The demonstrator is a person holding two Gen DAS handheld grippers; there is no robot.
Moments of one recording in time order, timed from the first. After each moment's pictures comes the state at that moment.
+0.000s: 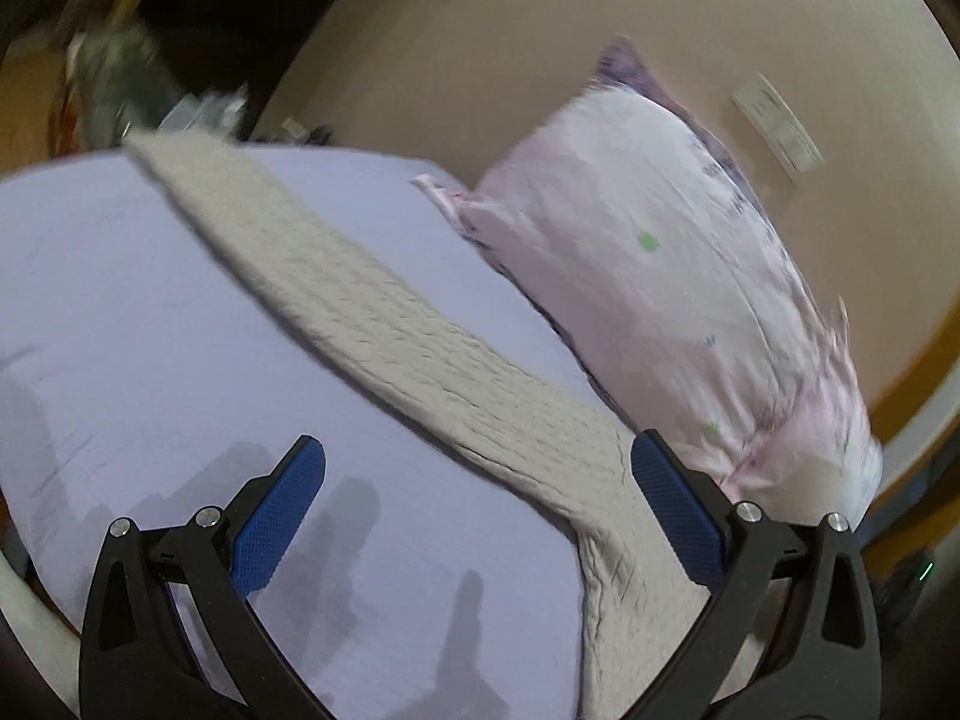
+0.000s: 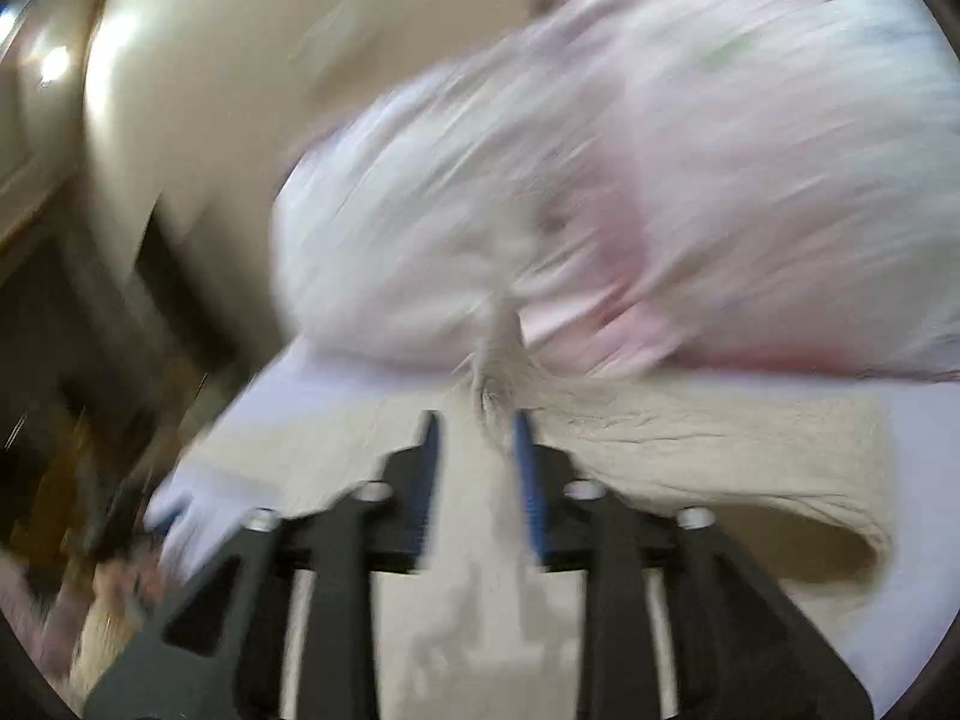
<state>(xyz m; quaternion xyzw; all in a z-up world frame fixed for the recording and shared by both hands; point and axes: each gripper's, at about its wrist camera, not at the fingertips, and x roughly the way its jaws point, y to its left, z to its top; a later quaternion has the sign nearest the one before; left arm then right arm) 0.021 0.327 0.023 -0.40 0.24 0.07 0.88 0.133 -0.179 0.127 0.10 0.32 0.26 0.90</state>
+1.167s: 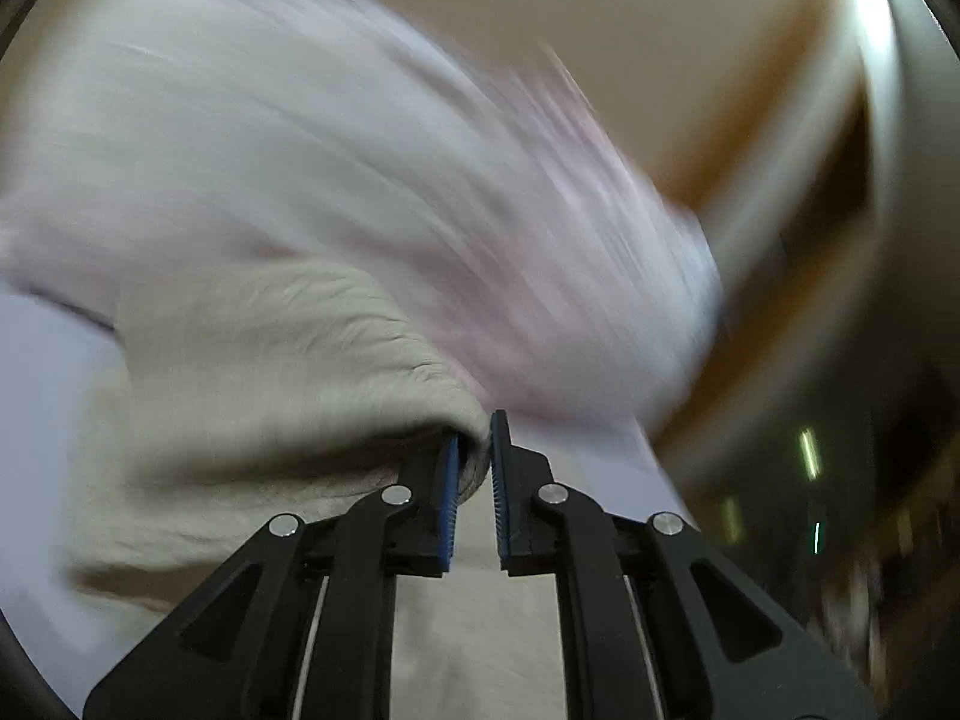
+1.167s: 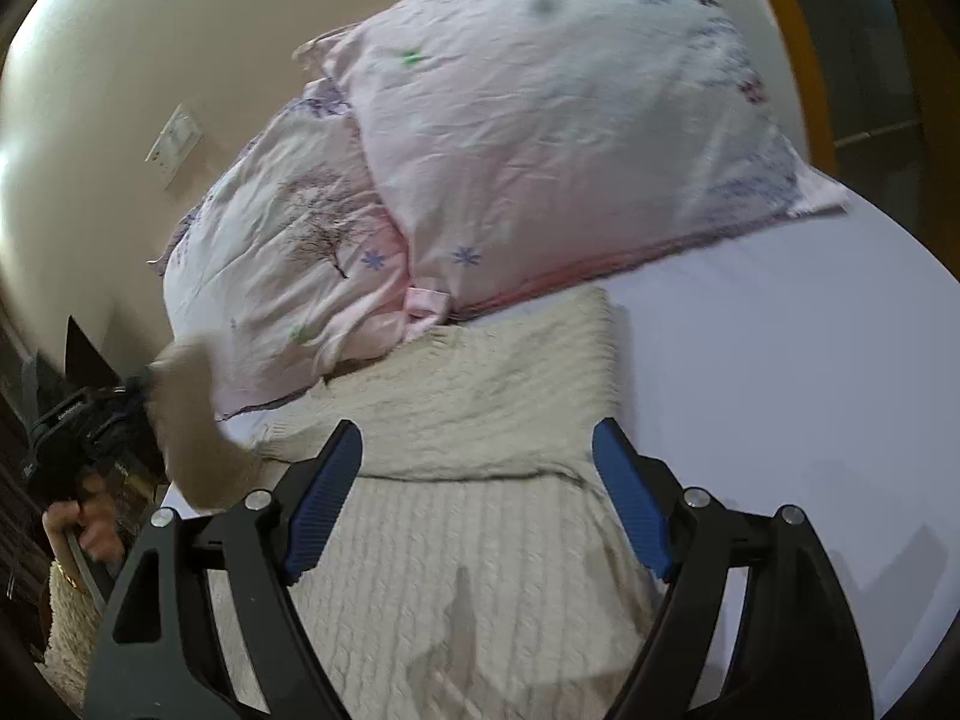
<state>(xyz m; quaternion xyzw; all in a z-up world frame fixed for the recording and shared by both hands) 0.149 0.033 0.134 -0.19 0.34 -0.30 0.87 0.071 -0.338 0.078 0.23 0.32 0.09 0.91</state>
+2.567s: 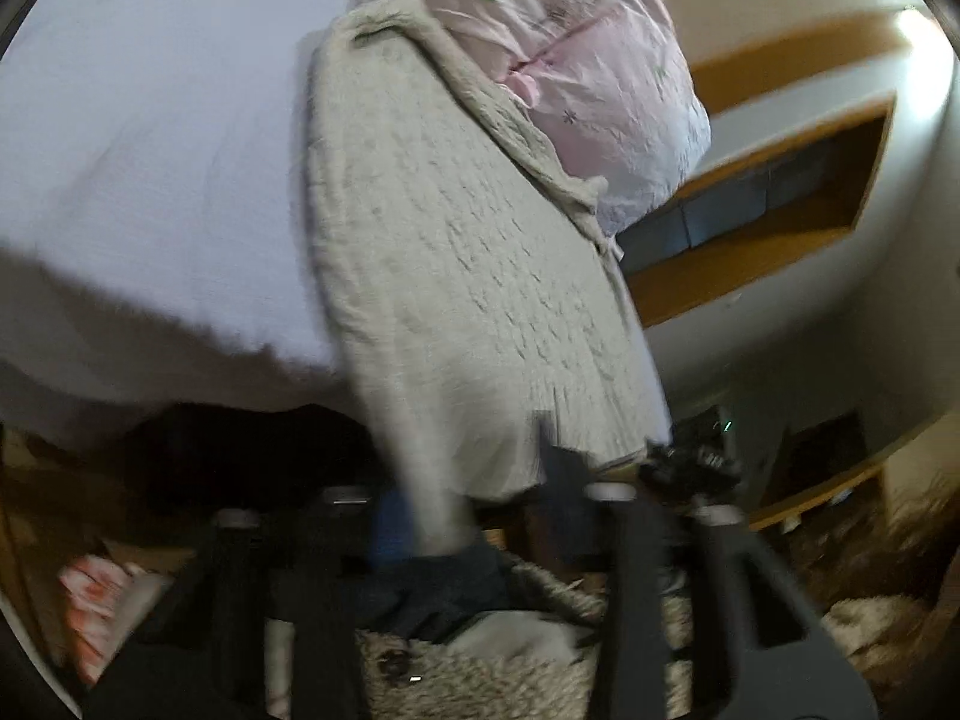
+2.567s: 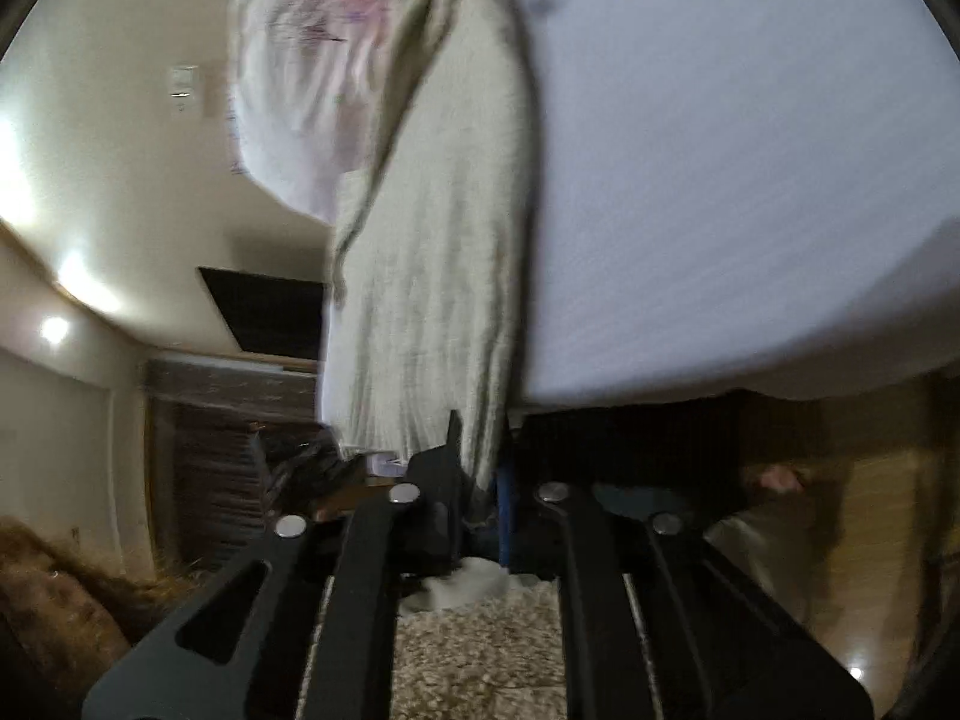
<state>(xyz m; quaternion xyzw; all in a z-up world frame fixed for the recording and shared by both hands) -0.082 0.153 -0.029 -0.36 0.45 -0.31 0.76 -0.080 -0.358 -0.053 0.43 0.50 0.29 0.69</state>
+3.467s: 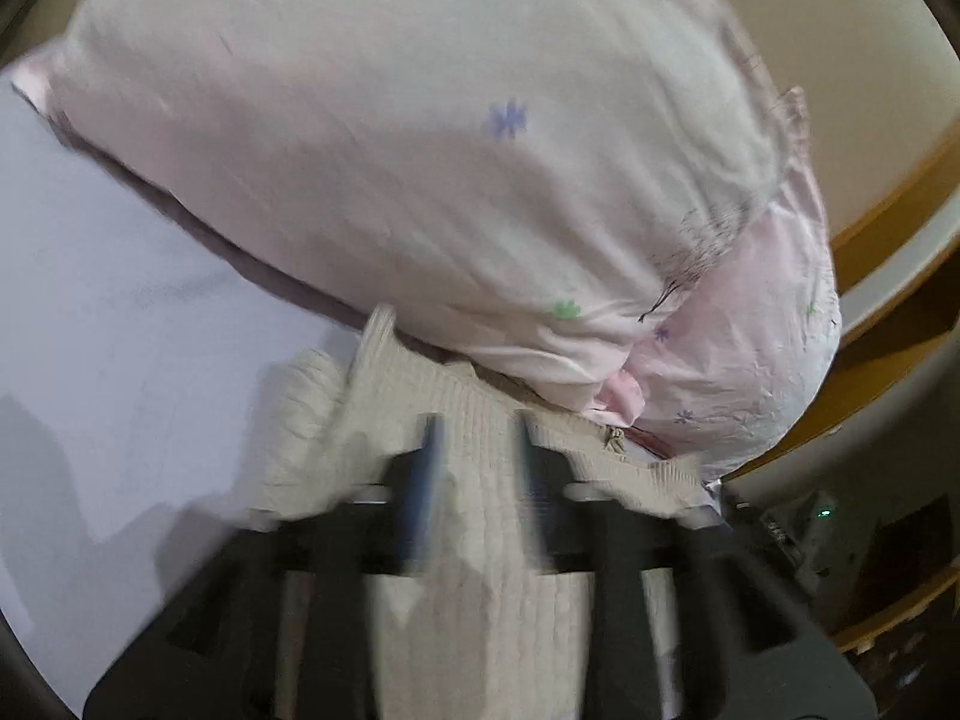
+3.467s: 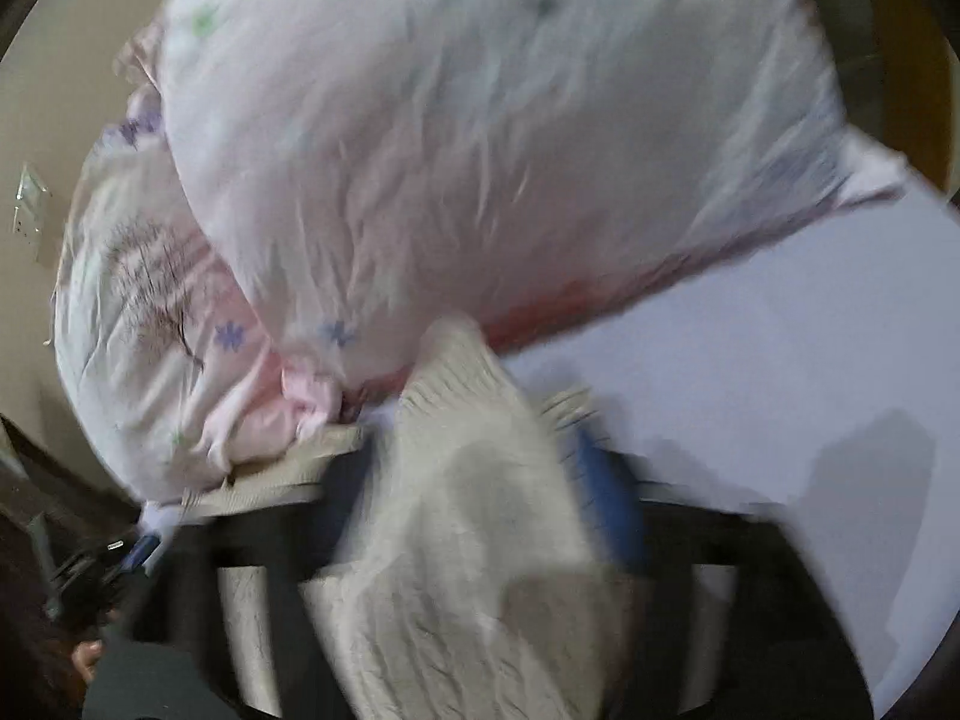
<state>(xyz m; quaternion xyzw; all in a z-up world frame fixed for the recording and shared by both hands) 0.212 0.160 0.074 -0.30 0.39 -0.16 0.86 0.237 -0.359 0.059 0.27 0.36 0.00 0.89</state>
